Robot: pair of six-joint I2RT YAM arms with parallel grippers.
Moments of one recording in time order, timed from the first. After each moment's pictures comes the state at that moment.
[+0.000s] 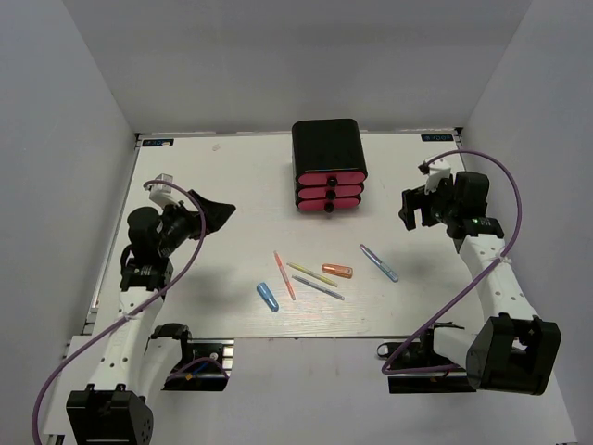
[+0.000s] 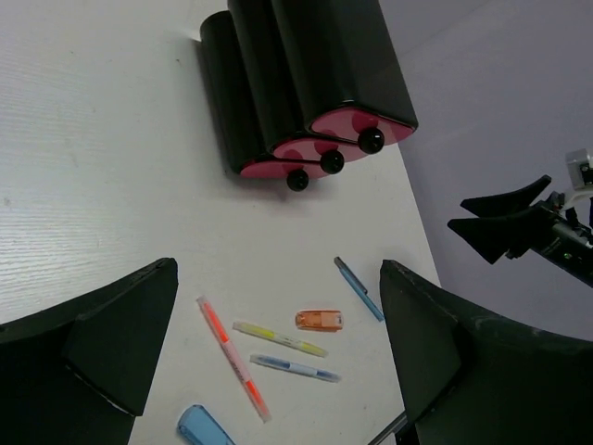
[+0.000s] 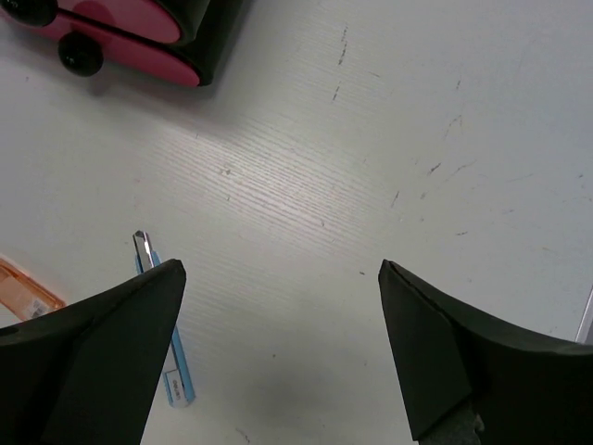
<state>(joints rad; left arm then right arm) -0.01 0.78 0.59 0.00 0.51 -0.69 -0.05 1.14 0.86 -0.33 -0.37 -0.31</state>
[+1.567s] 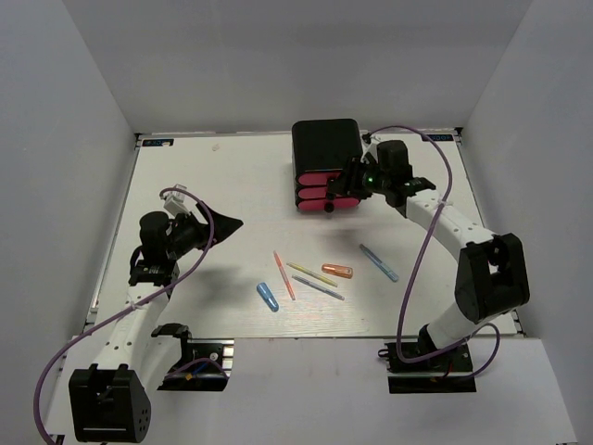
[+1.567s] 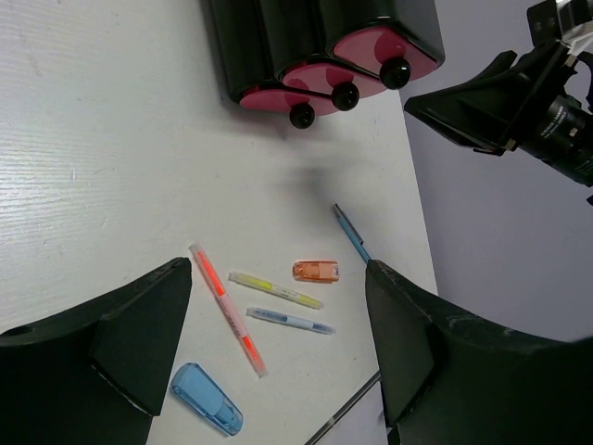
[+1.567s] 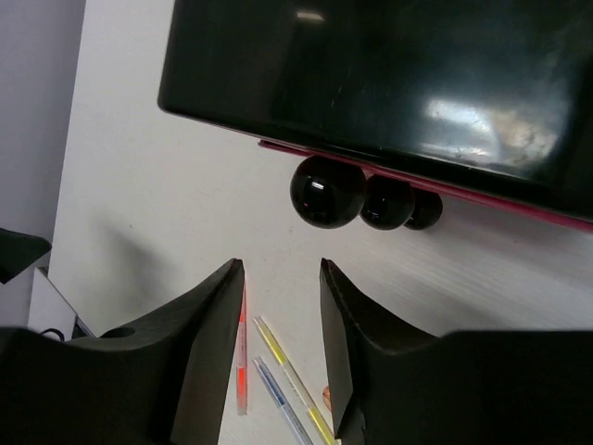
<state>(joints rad) -0.02 0.86 0.48 0.06 0.61 -0.72 0.36 1.57 1.17 -0.16 -0.43 0.47</state>
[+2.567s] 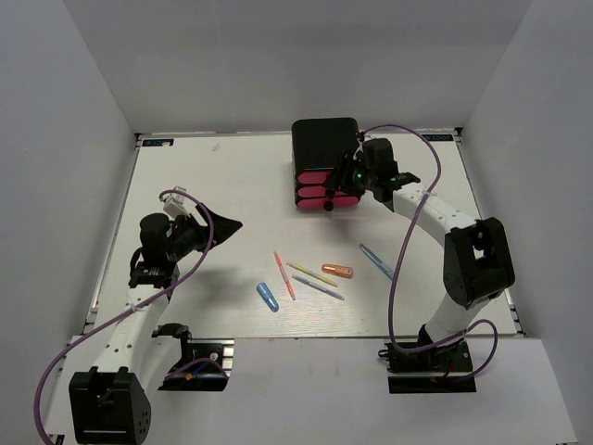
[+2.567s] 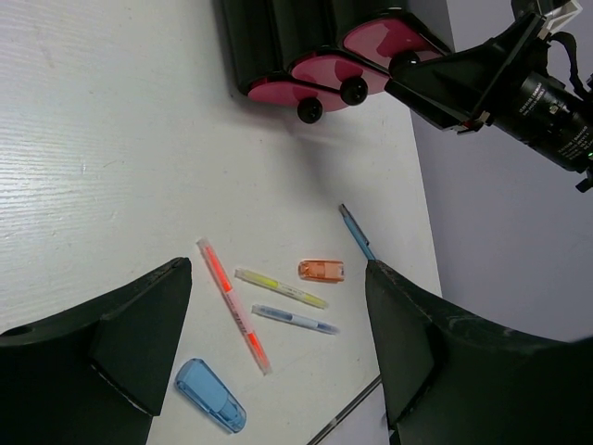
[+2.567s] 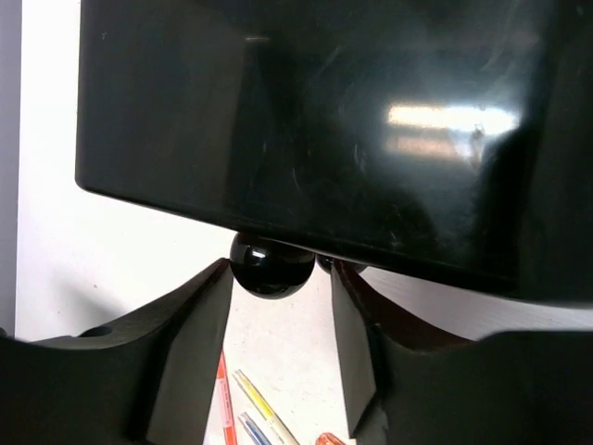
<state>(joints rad) -0.02 0.84 0.47 0.04 0.59 -0.72 0.41 1.70 1.24 -0.15 -0.24 0.54</state>
